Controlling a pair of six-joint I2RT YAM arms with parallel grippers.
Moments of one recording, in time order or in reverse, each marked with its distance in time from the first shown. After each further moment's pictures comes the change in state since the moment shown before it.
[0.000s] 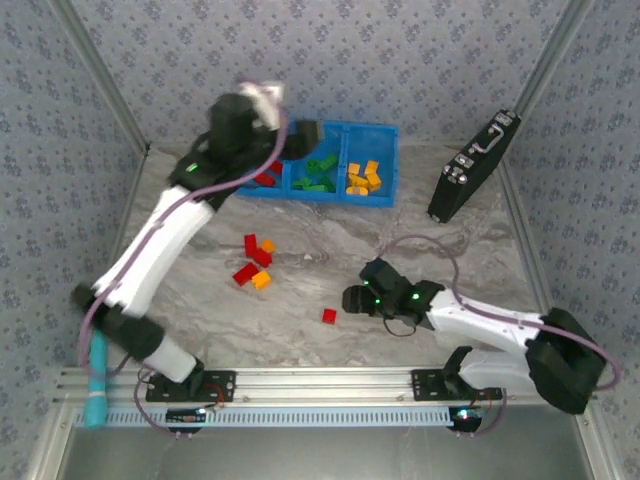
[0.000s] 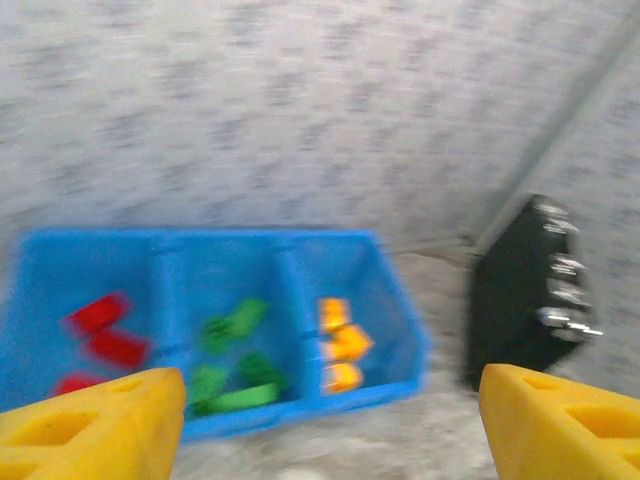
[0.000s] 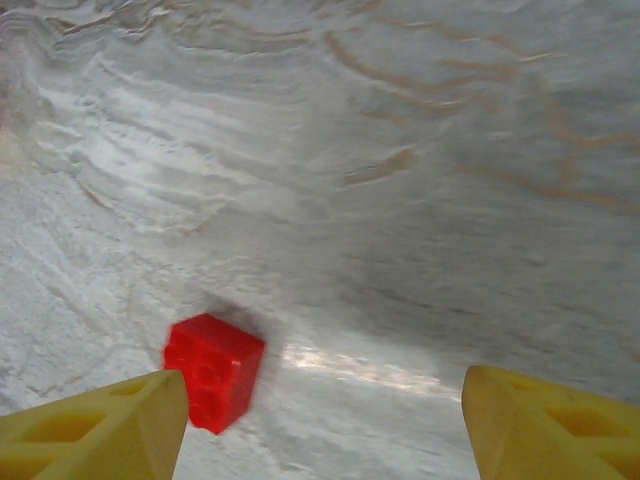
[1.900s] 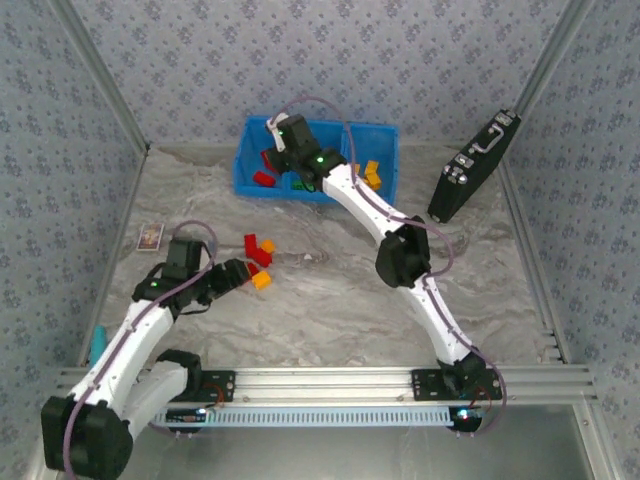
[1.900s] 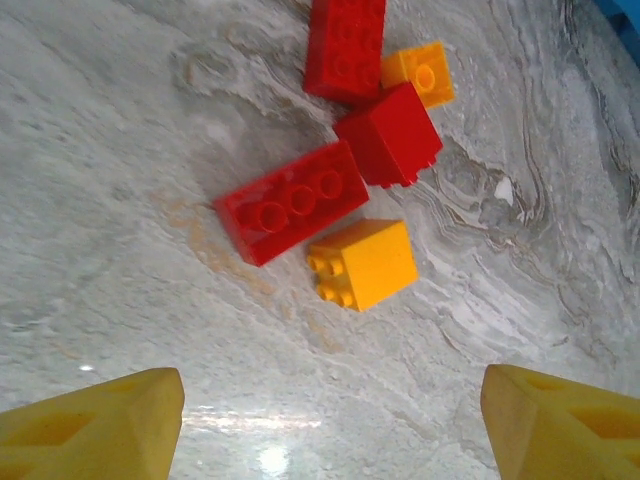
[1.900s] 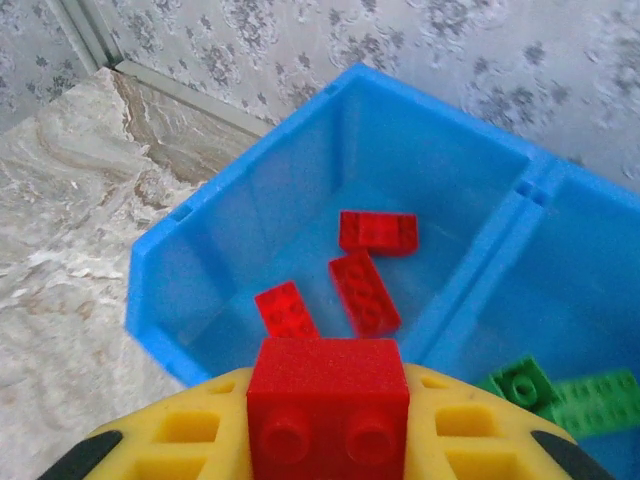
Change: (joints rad) left arm 0.197 -0.425 -0.928 -0.195 0.254 -0.377; right arm -0.255 1.251 1.920 -0.179 0.055 -0.907
